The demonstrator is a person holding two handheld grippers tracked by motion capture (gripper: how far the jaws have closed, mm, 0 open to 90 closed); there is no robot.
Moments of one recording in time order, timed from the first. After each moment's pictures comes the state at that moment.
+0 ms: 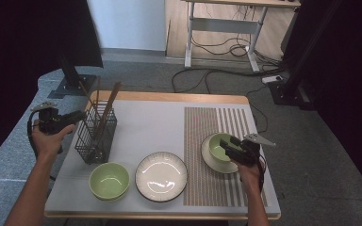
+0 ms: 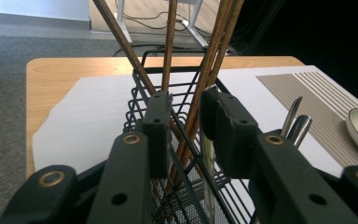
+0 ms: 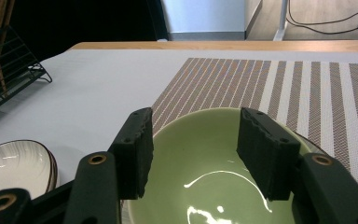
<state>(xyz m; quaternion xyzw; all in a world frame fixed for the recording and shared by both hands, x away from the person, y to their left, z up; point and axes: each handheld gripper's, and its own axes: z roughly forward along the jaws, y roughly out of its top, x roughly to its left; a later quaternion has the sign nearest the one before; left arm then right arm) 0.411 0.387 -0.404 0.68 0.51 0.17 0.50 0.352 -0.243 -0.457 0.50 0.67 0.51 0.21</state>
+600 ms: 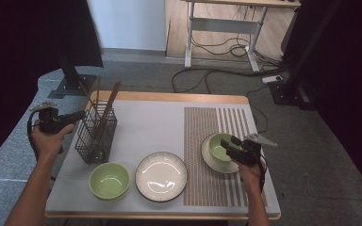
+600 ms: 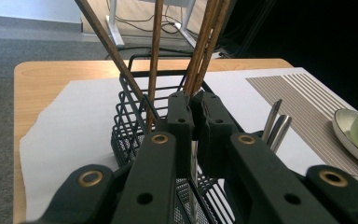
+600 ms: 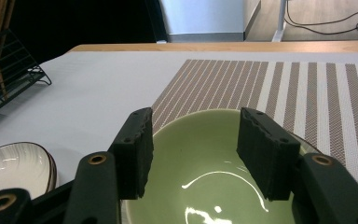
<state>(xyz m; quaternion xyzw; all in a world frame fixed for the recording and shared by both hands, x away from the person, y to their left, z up) 0.405 0.385 -0.400 0.69 0.50 0.17 0.51 0.352 -0.246 -0.456 0.51 0.66 0.51 0.21</state>
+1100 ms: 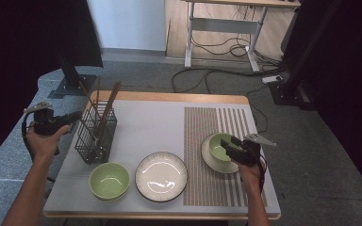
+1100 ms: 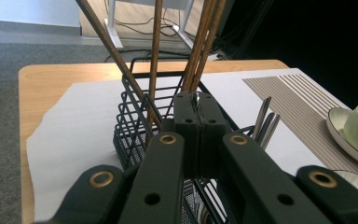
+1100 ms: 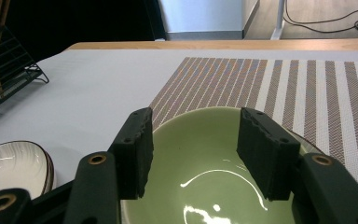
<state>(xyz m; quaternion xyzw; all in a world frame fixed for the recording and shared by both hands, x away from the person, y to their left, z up) 0.397 0.392 -0.394 0.68 0.49 0.17 0.51 0.353 -0.245 -0.458 0.51 0.66 0.51 0.21</state>
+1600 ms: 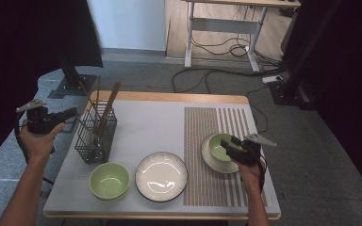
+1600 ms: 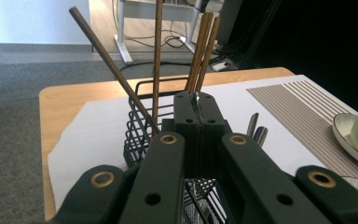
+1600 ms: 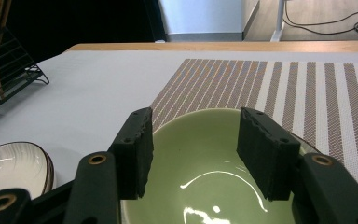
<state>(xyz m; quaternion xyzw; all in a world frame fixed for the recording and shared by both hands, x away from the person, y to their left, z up) 0.384 0.392 -0.372 0.68 0.48 0.21 0.51 0.352 -0.245 -0.457 0.51 0.66 0.51 0.22</state>
